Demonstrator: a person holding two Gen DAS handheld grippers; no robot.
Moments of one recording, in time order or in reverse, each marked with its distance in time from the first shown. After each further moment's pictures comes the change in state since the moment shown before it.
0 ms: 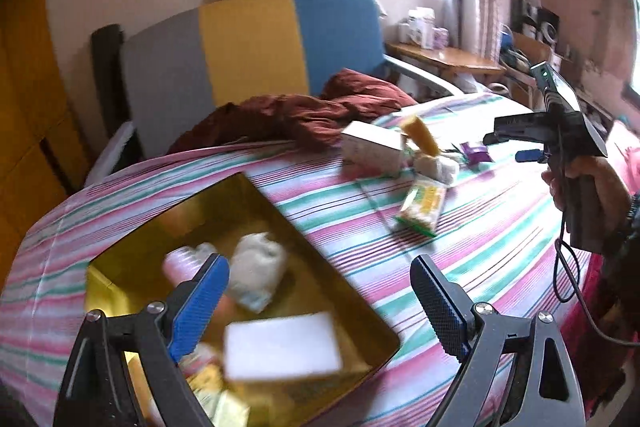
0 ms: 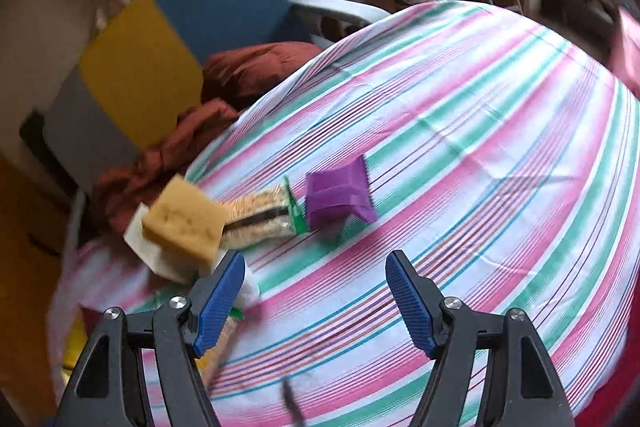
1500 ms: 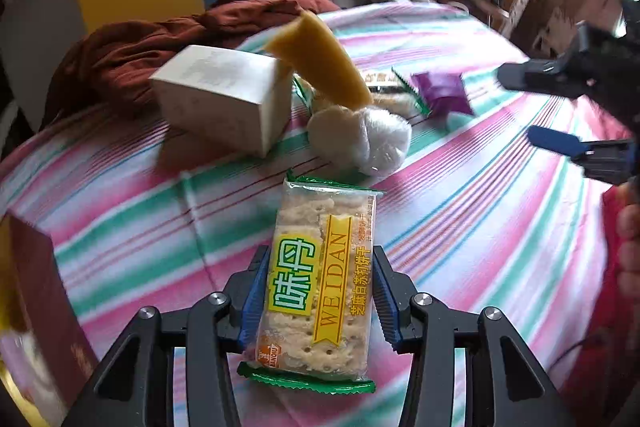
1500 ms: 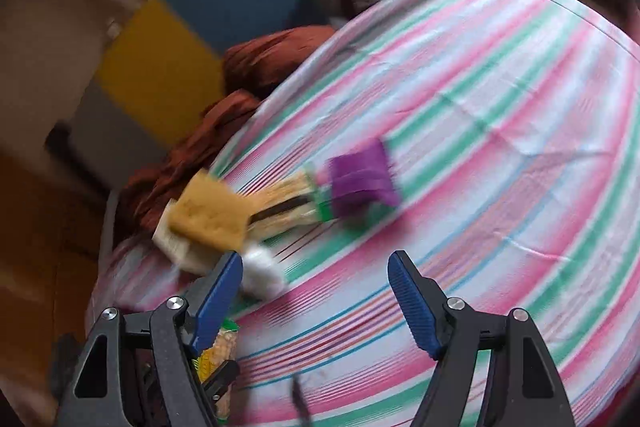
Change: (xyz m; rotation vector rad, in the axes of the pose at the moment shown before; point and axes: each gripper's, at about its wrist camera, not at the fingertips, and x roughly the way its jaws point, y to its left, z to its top) left arm 0.185 -0.098 0.048 0.043 0.317 -0.235; right arm 0.009 0.003 -0.001 0.000 0.087 0.154
